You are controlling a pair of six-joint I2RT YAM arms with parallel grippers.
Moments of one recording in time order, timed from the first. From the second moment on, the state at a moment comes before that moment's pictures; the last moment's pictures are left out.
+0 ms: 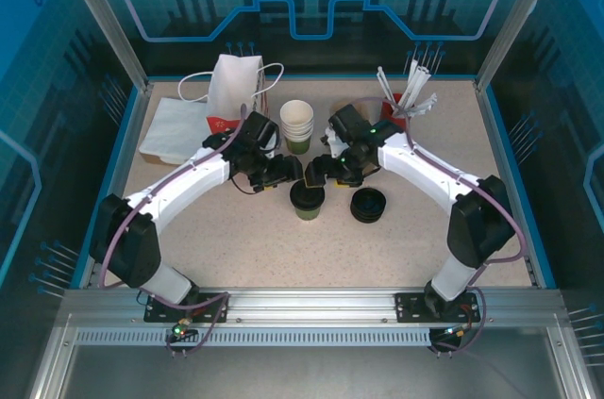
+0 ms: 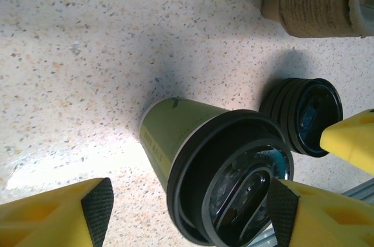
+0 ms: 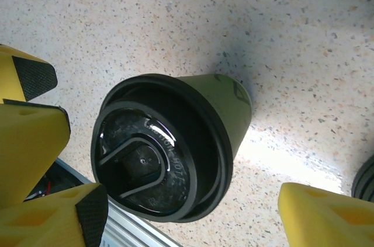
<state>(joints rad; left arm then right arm) -0.50 1.53 1.22 -0.79 0.30 -0.73 0.59 1.69 1.40 -0.93 -0.39 0.48</state>
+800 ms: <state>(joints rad) -0.43 1.27 0.94 -0.82 0.32 -0.80 0.60 1.74 1.36 -0.85 -0.53 0.46</state>
